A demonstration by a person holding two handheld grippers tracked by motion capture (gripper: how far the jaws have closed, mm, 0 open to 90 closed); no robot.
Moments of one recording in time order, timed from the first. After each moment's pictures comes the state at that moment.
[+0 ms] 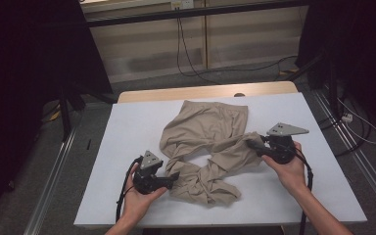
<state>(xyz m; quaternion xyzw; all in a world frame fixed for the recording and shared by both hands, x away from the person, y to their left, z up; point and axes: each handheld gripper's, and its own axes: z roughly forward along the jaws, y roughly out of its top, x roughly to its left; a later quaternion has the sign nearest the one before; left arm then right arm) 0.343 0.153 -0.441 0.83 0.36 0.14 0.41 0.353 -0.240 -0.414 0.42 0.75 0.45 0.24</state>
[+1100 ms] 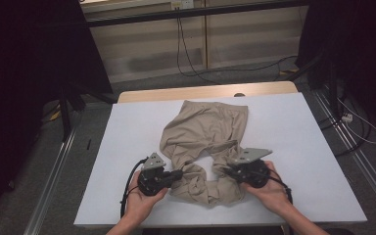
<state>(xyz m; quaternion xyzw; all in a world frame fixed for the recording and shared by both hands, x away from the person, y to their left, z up) 0.337 0.140 -0.429 0.83 0.32 0.06 0.46 0.317 -0.184 -0.435 0.34 0.83 0.40 0.18</state>
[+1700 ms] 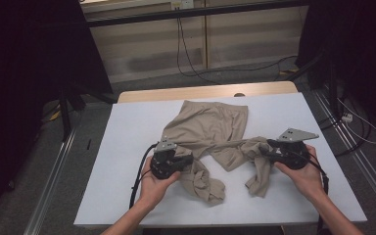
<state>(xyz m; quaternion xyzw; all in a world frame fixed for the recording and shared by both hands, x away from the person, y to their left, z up) 0.371 0.095 -0.414 0.82 0.33 0.06 0.47 0.336 -0.266 -0.415 0.42 0.78 0.39 0.26</state>
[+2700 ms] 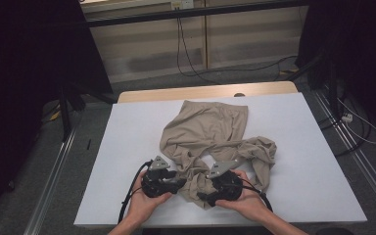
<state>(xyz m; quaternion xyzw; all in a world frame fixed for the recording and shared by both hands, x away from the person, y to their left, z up) 0.339 0.134 -0.458 0.86 0.33 0.06 0.39 0.307 -0.105 -0.463 0.27 0.88 0.39 0.07</state>
